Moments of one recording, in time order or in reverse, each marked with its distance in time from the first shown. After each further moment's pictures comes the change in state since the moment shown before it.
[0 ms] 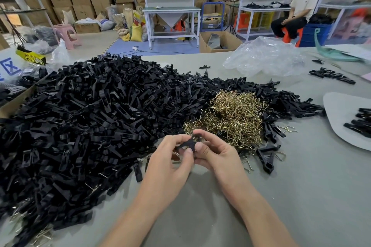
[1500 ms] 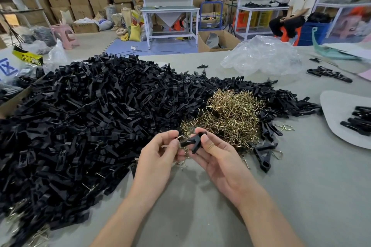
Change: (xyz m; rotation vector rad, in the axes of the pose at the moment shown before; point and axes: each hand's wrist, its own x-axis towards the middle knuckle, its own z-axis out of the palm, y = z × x) left_hand 0.010 0.007 -0.005 -0.386 0.052 -0.326; right_hand -0.001 -0.013 -0.004 0.364 -0.021 0.203
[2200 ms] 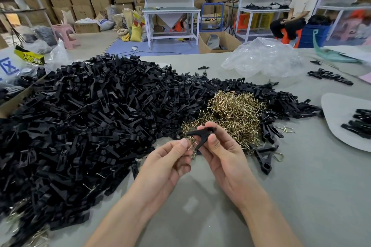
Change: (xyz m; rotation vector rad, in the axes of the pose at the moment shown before) left_hand -0.006 0.011 0.006 -0.561 -0.214 -0.303; right_hand 0.001 -0.001 0.003 0.034 -0.045 -0.224
